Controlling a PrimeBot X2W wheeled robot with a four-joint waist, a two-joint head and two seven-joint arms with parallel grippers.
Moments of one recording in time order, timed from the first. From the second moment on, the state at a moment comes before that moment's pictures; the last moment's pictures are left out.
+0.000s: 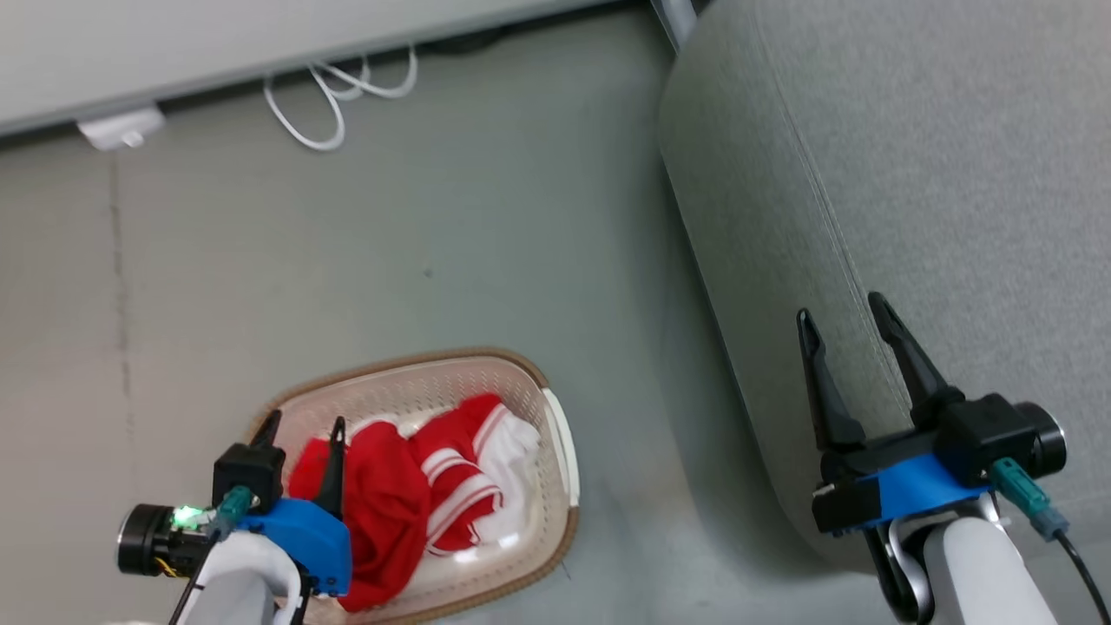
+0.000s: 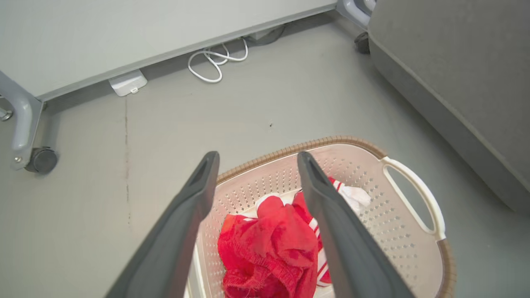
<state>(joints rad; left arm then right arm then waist) -0.27 0.16 -0.14 0.67 -0.07 -0.08 -0.23 -0.21 -0.05 0.03 0.20 0.01 0.13 -0.26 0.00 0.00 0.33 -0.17</state>
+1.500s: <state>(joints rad) -0.66 0.27 -0.22 1.13 -0.05 -0.08 -0.10 -0.35 -0.05 0.12 0.10 0.16 0.13 -0.26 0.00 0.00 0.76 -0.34</state>
